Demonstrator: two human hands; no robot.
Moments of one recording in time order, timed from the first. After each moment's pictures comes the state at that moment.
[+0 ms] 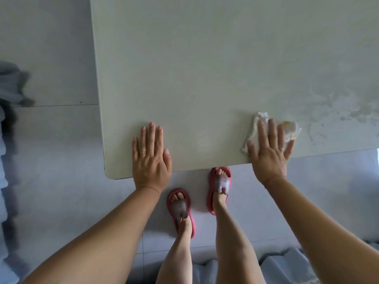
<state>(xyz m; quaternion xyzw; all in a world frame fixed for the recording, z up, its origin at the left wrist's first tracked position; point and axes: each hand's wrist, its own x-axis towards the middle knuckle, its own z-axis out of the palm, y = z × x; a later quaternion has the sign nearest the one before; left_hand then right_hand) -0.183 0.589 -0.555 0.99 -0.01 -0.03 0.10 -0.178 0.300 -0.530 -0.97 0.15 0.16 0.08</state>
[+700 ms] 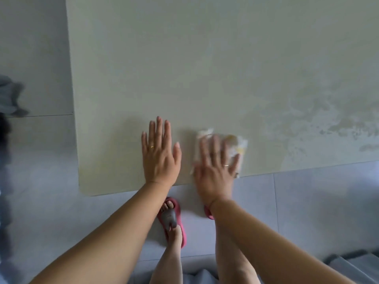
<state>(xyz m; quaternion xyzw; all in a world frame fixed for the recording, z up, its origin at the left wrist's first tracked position) -0.128 0.499 -0.532 0.99 -0.01 -0.04 0.15 -0.177 0.359 -0.536 -0.98 0.09 0.13 0.11</state>
